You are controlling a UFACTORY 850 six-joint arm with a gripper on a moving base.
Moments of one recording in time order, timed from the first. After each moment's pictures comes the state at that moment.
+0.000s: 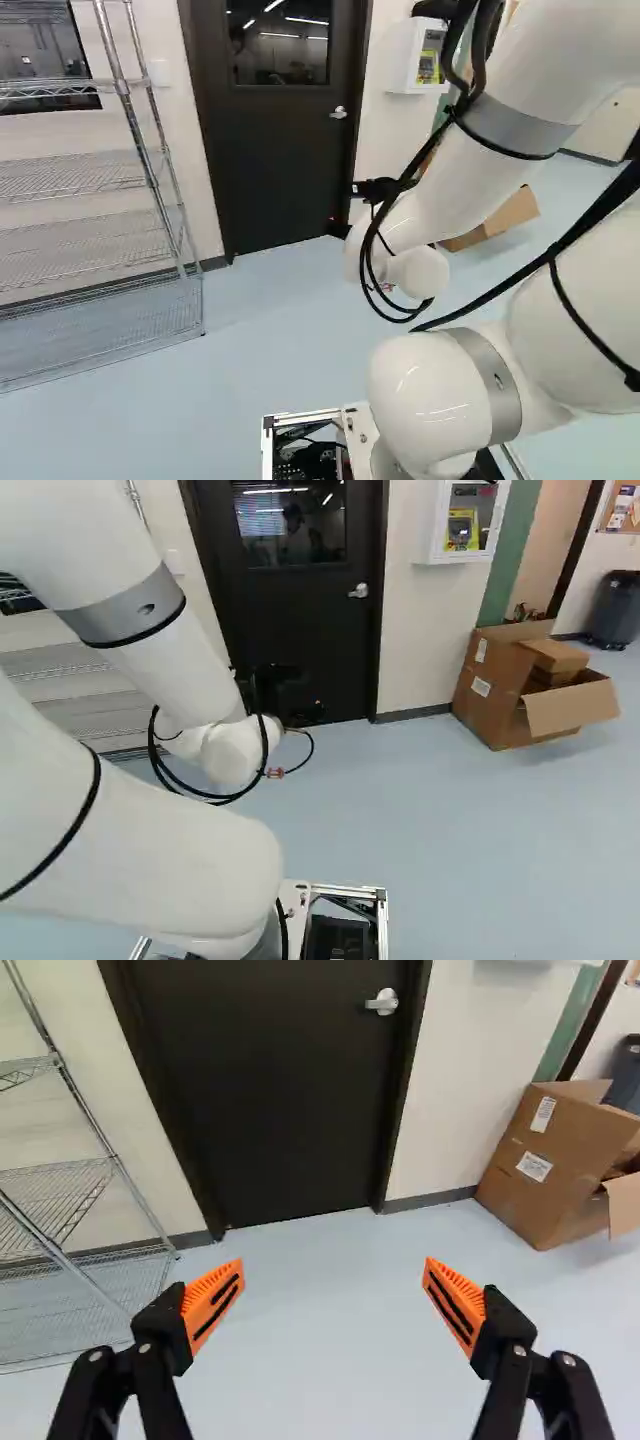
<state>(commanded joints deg) 0.0 16.0 -5.0 0.0 50.0 0.0</state>
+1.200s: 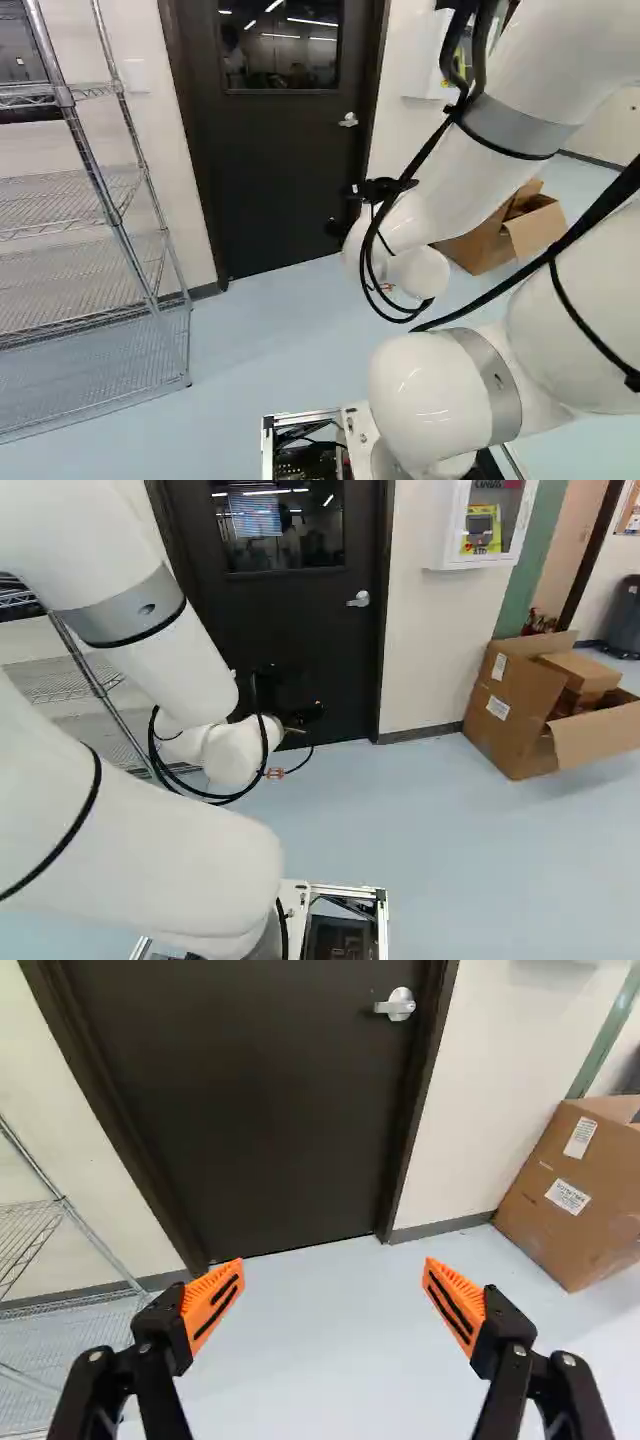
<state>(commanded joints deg) 0.0 16.0 -5.0 0.0 50.0 0.0</state>
